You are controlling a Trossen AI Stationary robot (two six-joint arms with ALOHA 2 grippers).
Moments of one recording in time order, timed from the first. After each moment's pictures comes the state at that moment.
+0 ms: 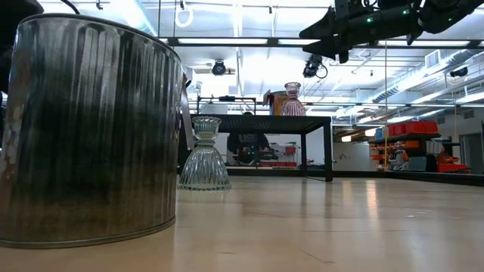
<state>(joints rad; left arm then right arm) -0.40 0.33 0.16 -0.49 -0.51 -0.88 -0.43 1.00 0.64 0.35 -0.07 0.03</state>
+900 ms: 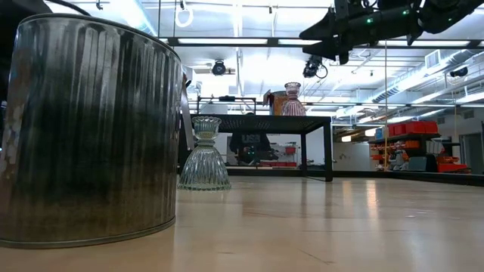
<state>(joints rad) -0.40 0.68 0.16 -0.27 -0.48 -0.82 -0.43 1.00 0.64 0.33 -0.07 0.04</state>
